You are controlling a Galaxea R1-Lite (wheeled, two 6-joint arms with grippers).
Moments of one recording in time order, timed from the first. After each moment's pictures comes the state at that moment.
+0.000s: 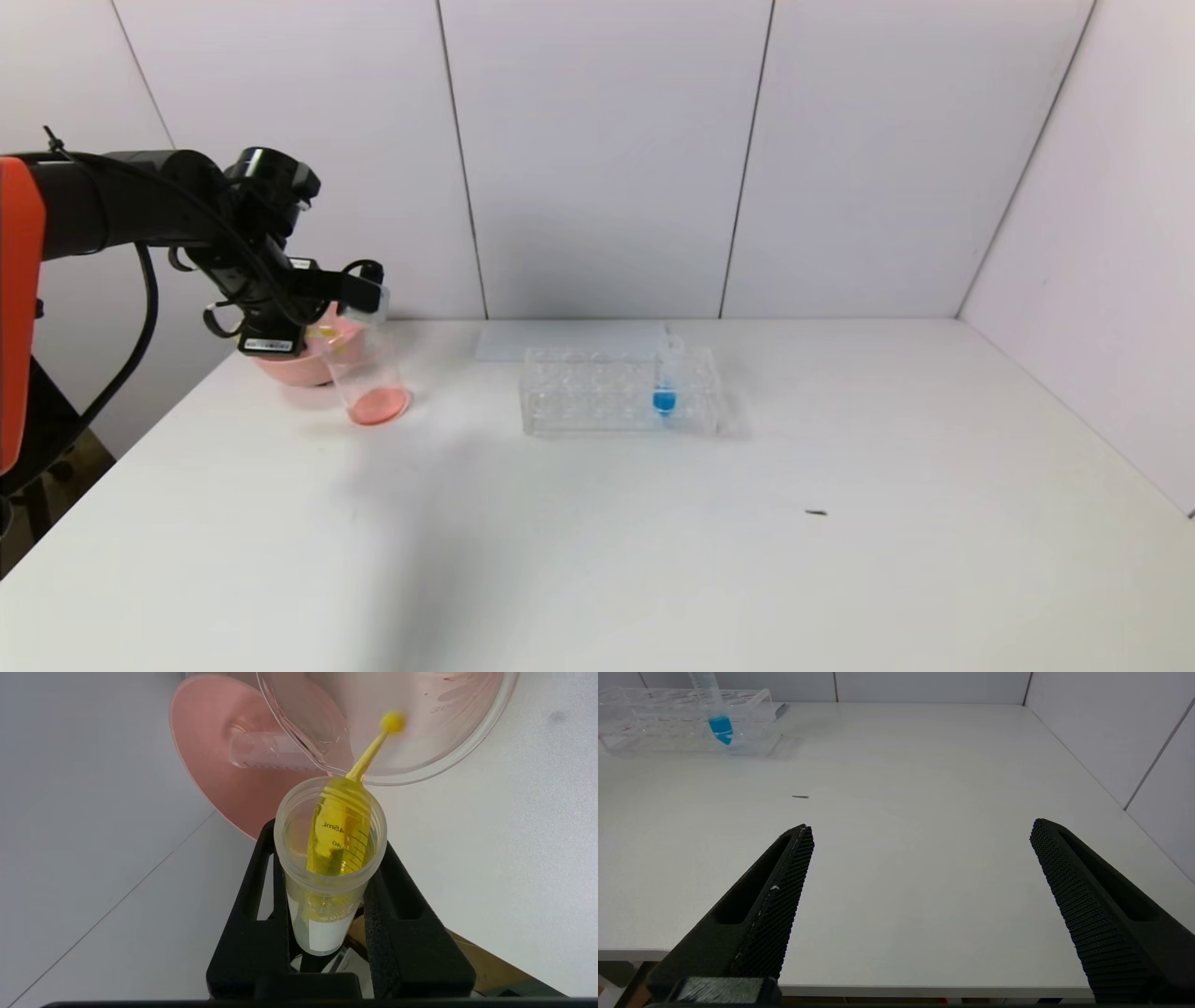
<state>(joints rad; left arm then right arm) -0.02 2.16 -1.99 0.73 0.24 1.49 0.00 0.00 0.00 0.00 0.00 0.00</state>
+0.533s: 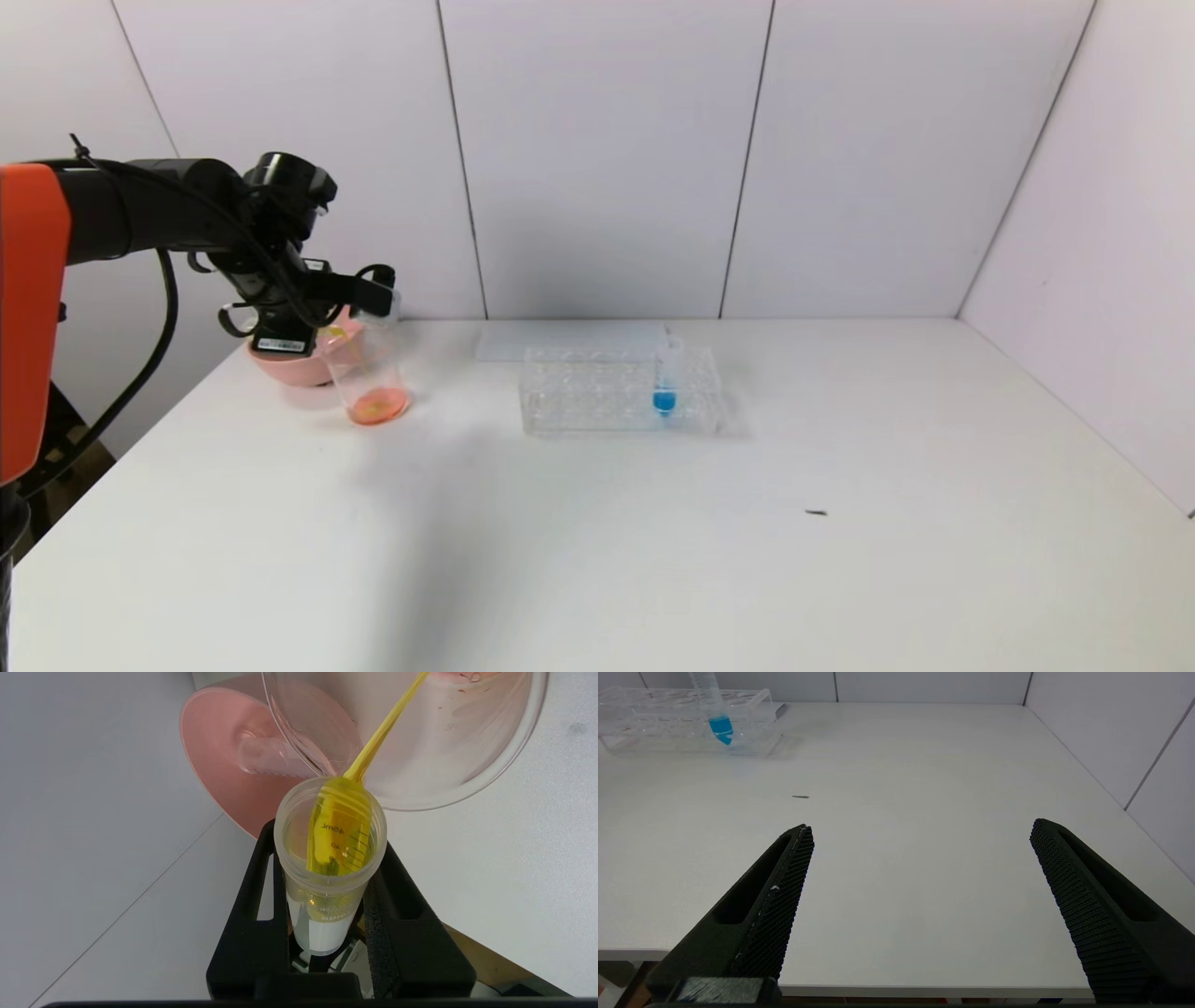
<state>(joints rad) -0.05 2.17 -1.99 0.70 0.28 1.50 0.00 0.00 0.00 0.00 0.00 0.00</state>
